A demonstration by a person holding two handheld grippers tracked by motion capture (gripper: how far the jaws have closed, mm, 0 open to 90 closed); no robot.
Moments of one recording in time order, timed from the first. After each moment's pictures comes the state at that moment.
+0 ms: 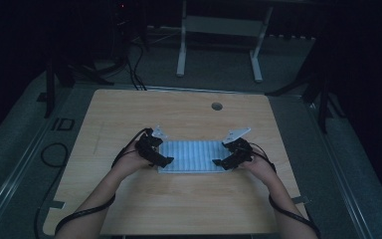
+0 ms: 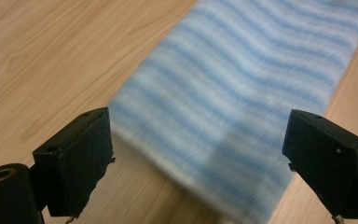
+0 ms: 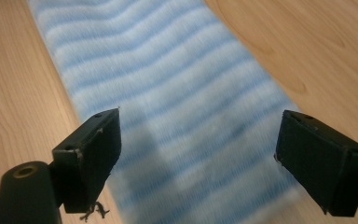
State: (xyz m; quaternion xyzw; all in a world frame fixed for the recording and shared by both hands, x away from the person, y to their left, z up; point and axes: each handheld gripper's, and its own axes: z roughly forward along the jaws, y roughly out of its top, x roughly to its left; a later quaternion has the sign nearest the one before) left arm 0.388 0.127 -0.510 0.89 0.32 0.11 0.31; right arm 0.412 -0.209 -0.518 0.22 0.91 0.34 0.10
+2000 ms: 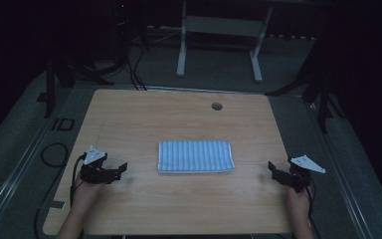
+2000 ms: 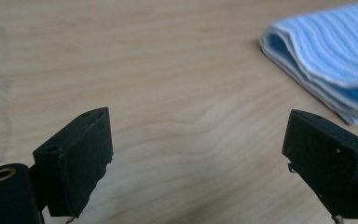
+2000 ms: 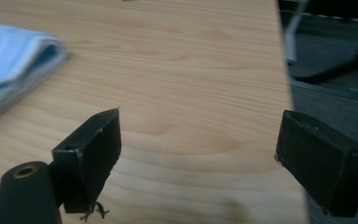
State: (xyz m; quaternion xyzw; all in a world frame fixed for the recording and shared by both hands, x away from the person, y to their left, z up) left arm 0.301 0.264 -0.550 0.72 0.51 0.22 0.42; right arm 0.330 -0.376 -0.549 0.50 0.70 0.40 0.31
